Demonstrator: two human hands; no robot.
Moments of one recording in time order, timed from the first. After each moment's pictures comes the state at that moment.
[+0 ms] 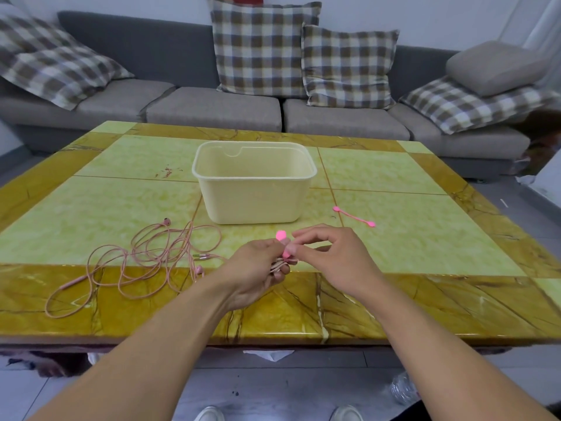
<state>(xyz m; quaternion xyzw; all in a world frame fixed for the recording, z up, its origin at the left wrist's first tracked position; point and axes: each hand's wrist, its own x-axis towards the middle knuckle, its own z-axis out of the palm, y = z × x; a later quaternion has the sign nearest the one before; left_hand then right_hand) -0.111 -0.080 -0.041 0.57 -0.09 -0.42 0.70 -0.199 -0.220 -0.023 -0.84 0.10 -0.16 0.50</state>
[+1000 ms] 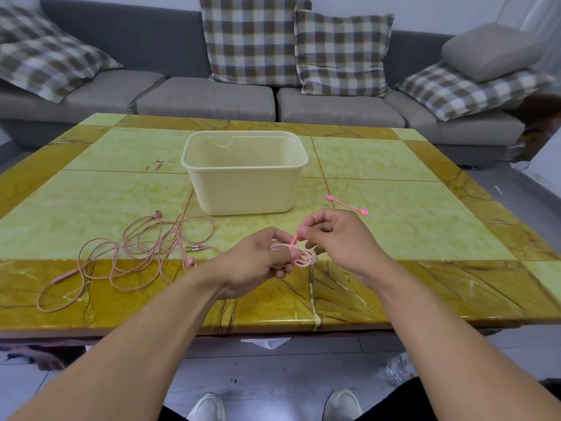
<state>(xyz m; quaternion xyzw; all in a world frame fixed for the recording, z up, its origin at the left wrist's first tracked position) -0.119 -0.076 -0.038 0.62 -0.24 -0.43 0.61 -0.200 -0.239 -0.019 -0.80 0.19 -0.11 0.56</state>
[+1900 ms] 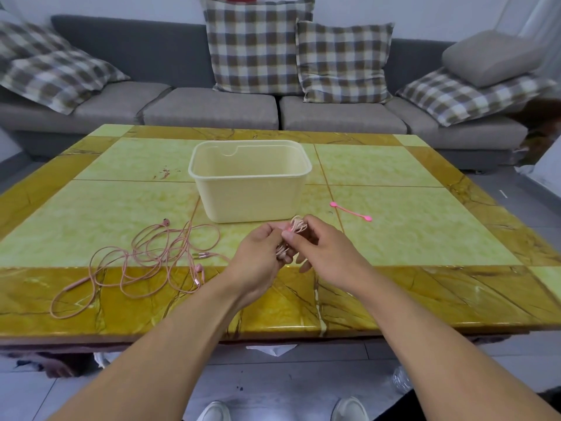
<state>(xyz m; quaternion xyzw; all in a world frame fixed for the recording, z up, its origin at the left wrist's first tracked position) -0.130 -0.092 -0.028 0.55 -0.12 -0.31 0.76 -0.193 -0.219 -0.025 -0.85 0.12 -0.10 0.50</state>
